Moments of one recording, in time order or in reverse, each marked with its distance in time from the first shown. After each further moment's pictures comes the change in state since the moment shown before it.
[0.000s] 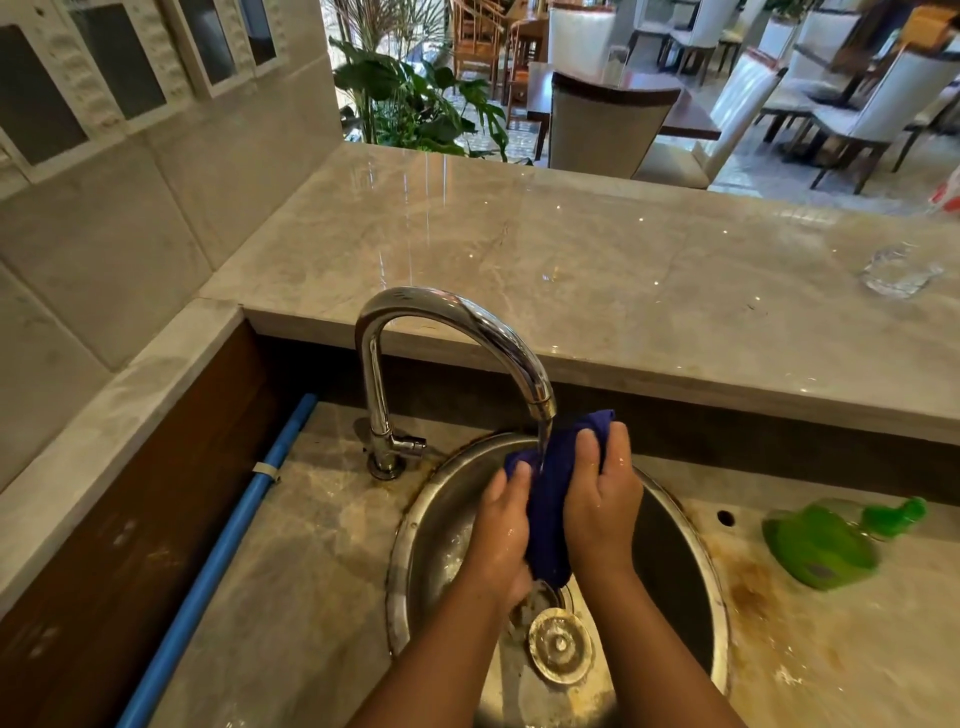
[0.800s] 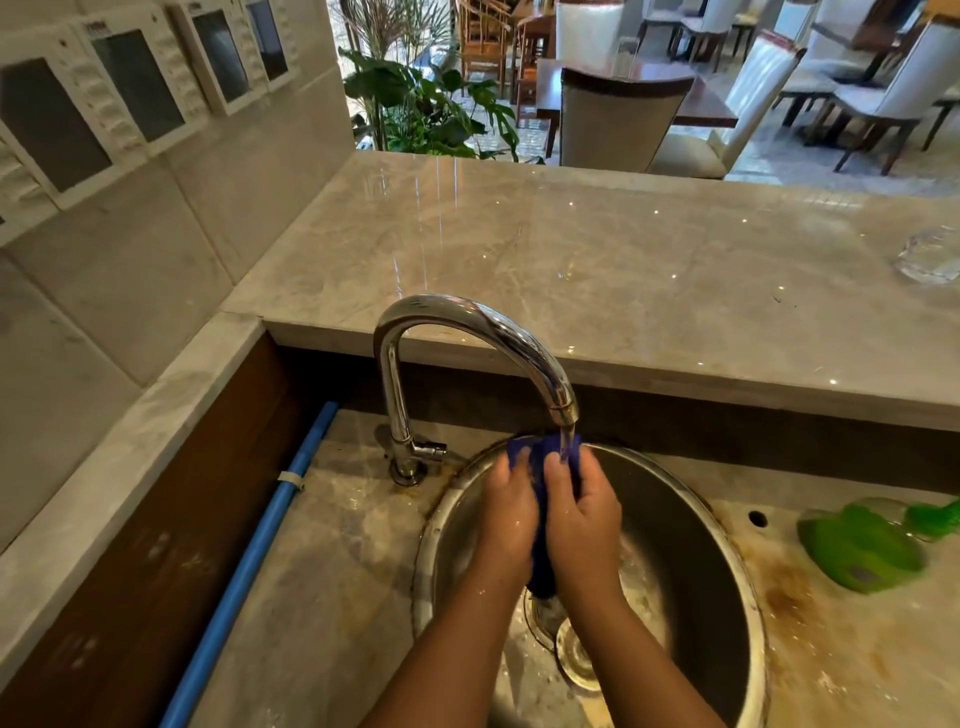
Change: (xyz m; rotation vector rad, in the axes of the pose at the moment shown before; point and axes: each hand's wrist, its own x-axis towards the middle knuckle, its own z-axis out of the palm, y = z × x) left_hand 0.016 0.017 -0.006 0.209 0.120 0.158; right_hand -0.028 -0.016 0.024 0.185 -0.111 0.218
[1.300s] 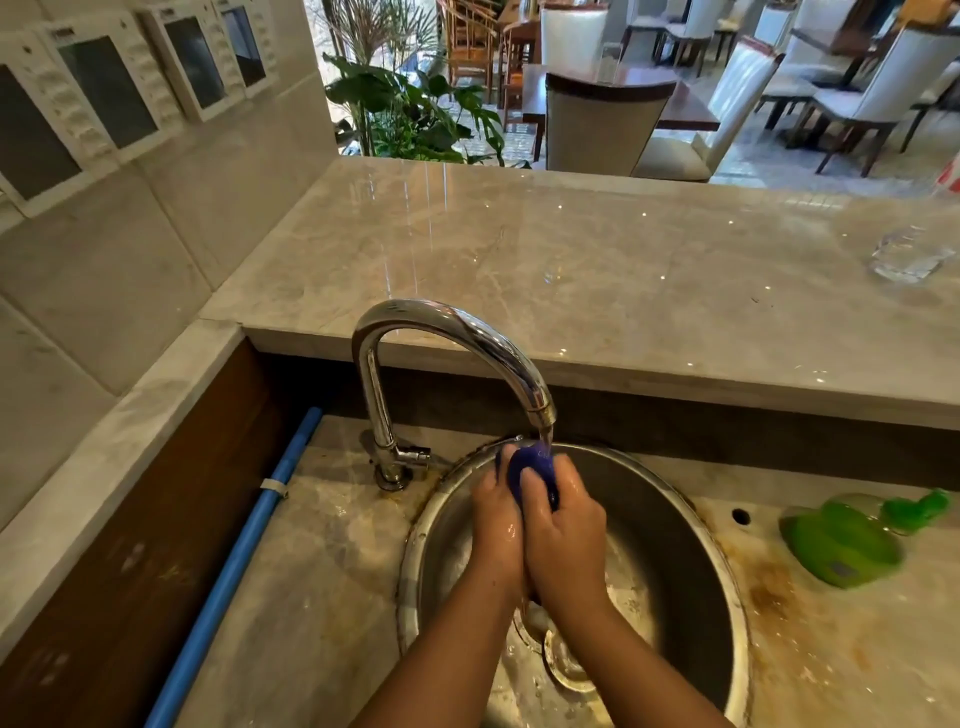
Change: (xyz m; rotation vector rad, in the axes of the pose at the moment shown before) left_hand -0.003 -0.003 0.009 -0.138 0.068 -0.116; right_hand -0.004 0.003 -0.005 -0.281 -0.046 -0.131
